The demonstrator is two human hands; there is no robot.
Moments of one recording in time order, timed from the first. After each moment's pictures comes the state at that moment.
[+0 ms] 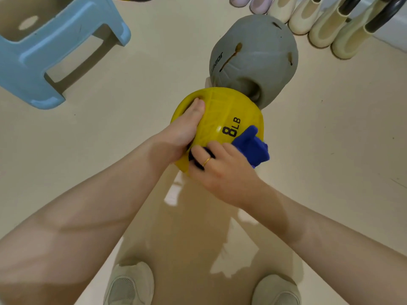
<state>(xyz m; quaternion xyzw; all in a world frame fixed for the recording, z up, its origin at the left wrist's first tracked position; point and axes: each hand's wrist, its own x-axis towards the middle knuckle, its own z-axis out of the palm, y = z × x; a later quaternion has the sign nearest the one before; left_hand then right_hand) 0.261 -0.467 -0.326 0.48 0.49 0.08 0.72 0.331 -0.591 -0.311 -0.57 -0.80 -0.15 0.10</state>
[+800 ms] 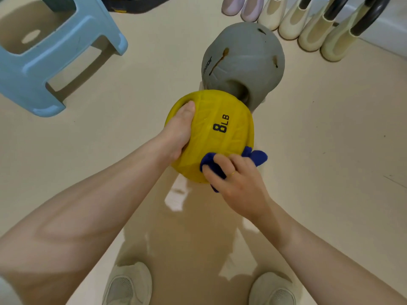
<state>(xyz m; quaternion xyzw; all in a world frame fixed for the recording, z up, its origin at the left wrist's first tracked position) 0.271 -0.475 -0.311 0.49 0.55 0.12 0.67 0.355 -0.636 -0.339 -0.63 -0.74 -0.13 0.17</state>
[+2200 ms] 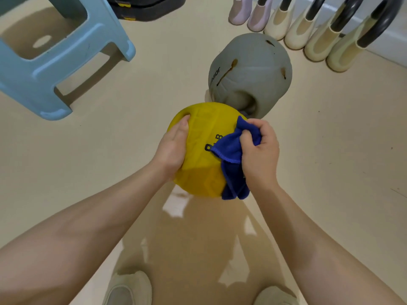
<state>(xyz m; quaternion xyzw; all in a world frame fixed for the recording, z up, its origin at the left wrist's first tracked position) 0.240 -0.483 -0.327 0.55 0.53 0.19 0.62 0.368 -0.578 -0.303 -0.75 -0.25 0.23 0.57</state>
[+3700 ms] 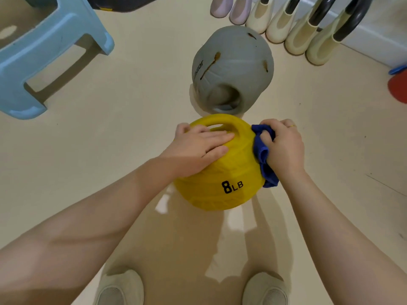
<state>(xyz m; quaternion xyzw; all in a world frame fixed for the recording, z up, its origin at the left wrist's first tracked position) 0.269 -0.496 -0.320 0.93 0.20 -0.01 0.30 0.437 -0.615 -0.305 -0.89 -0.37 0.12 0.24</state>
